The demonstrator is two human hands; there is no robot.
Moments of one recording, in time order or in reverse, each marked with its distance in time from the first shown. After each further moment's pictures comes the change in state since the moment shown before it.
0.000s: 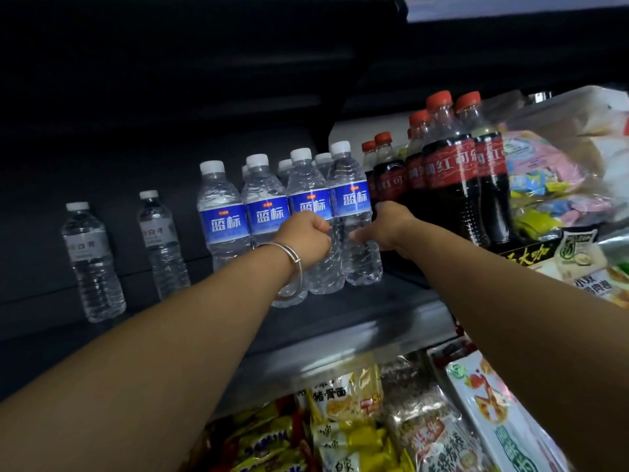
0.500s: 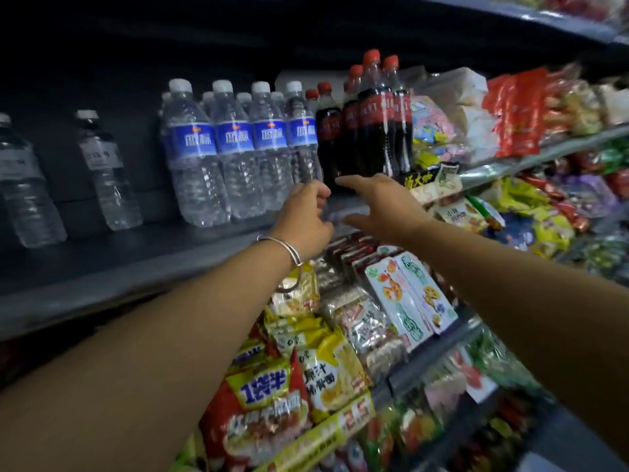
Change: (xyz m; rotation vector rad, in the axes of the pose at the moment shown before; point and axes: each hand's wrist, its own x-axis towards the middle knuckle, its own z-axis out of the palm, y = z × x) left_hand -0.134 -0.020 0.028 0.002 -0.109 0.416; right_hand -0.185 0.028 -0.006 -0.622 0.198 -0.363
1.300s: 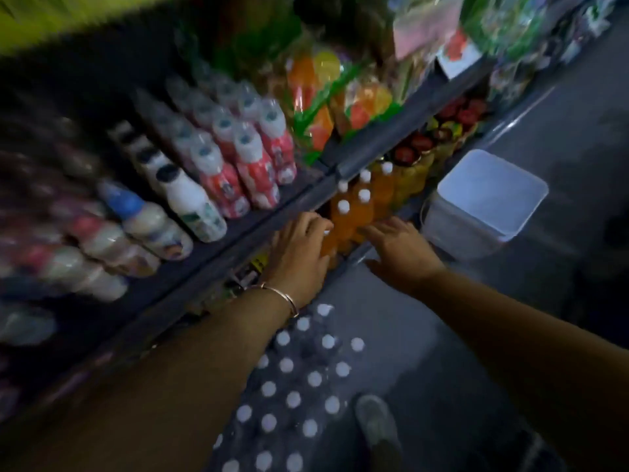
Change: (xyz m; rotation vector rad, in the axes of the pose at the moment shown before) left_hand -0.433 -0.229 0.414 0.112 -0.630 -0.151; right_hand -0.520 0.102 0.416 -0.041 -0.746 0.281
